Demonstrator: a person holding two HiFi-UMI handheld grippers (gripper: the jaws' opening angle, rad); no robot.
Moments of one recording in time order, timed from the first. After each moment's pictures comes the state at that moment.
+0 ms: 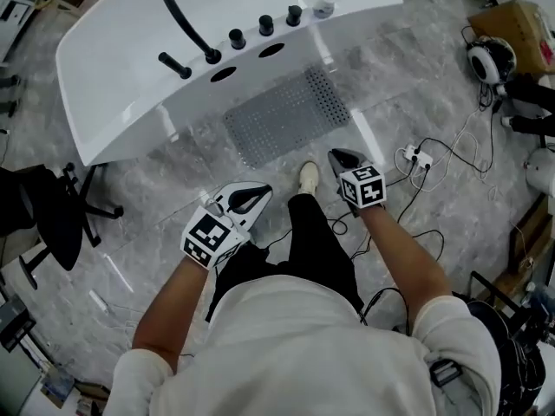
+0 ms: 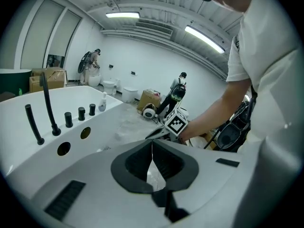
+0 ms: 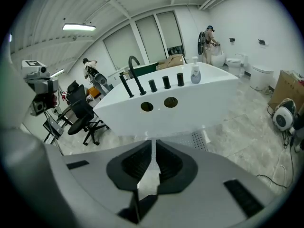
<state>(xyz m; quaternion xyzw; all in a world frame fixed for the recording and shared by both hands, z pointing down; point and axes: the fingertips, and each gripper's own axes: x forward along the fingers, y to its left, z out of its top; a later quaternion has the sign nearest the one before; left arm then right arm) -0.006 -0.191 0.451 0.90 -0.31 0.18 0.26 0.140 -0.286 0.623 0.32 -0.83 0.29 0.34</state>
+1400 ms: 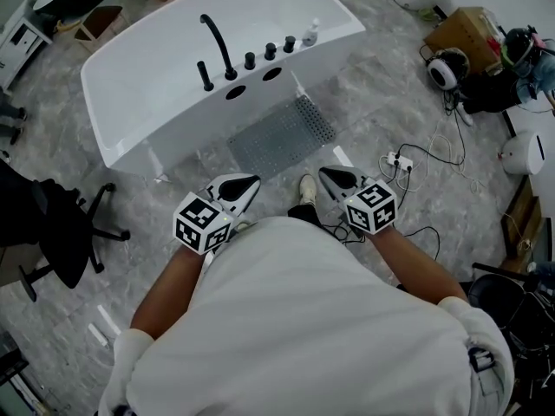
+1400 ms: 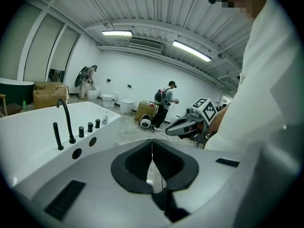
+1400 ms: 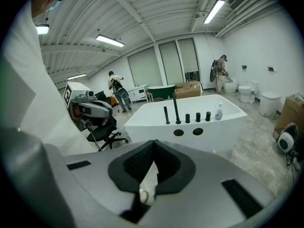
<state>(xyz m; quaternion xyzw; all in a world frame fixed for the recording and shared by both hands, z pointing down) -0.089 -0.061 0.326 0.91 -0.32 0.14 0.21 0.049 -0.096 0.371 0.29 -0.90 0.20 0.25</state>
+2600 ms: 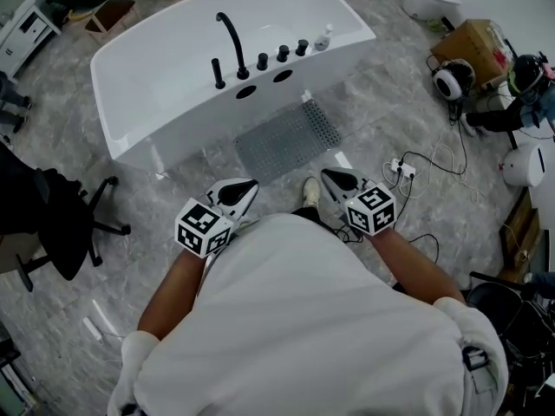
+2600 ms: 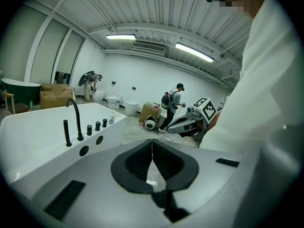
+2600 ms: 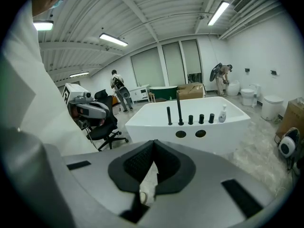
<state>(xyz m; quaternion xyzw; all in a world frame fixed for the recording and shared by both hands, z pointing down) -0.123 -0.041 0.339 0.91 -0.35 0.13 0.20 0.025 -0.090 0.379 0.28 -0.91 0.18 0.25</state>
